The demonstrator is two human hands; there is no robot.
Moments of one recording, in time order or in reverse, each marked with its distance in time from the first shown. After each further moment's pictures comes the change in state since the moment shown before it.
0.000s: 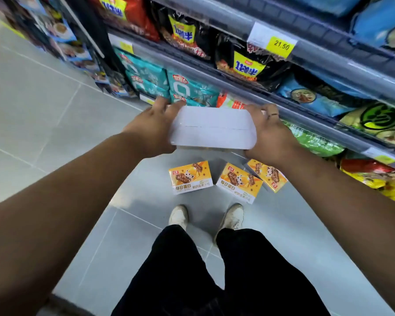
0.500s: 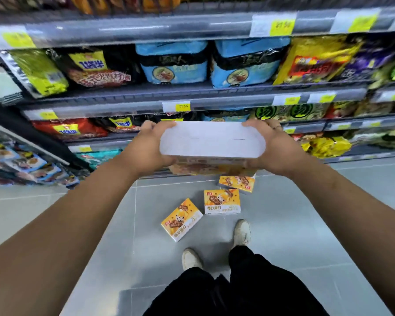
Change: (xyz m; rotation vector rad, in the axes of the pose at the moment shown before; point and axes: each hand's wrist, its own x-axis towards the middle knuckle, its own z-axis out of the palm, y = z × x) left_hand -0.041 0.120 -0.151 -0.173 -0.017 0.365; right_hand -0.198 0.000 -0.126 0.341 0.319 0.363
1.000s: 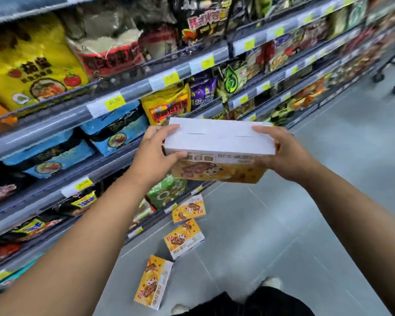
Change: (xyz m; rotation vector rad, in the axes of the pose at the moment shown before) left_hand 0.038 0.276 0.063 -0.181 0.018 0.528; right_hand -0.196 0.162 -0.121 0.419 0.561 0.374
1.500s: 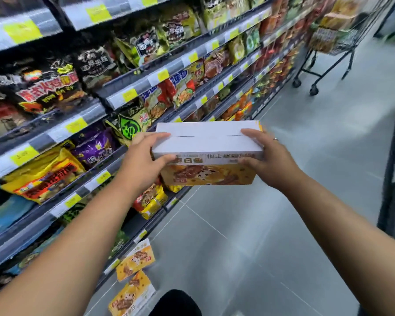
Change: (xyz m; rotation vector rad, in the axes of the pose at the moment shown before) left_hand 0.162 0.228 0.201 0.013 -0.078 0.206; right_hand 0.038 0.165 -0.244 -0.001 0.329 0.058
